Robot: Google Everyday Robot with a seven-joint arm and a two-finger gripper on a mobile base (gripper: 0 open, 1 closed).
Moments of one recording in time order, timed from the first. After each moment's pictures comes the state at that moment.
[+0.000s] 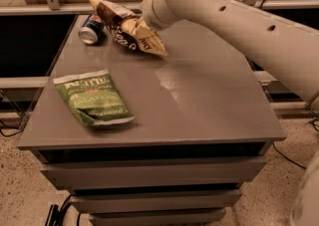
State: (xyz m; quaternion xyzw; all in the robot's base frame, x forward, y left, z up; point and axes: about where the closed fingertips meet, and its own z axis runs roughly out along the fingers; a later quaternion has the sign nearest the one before) arm 0.751 0.045 0.928 -0.58 0.66 -0.04 0.48
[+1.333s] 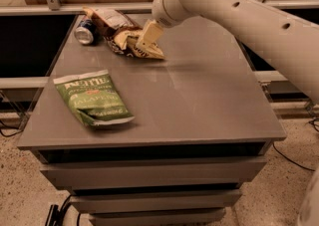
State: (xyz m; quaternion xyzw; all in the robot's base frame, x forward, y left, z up) arm 0.753 0.024 0.934 -0.57 0.67 -0.04 0.48
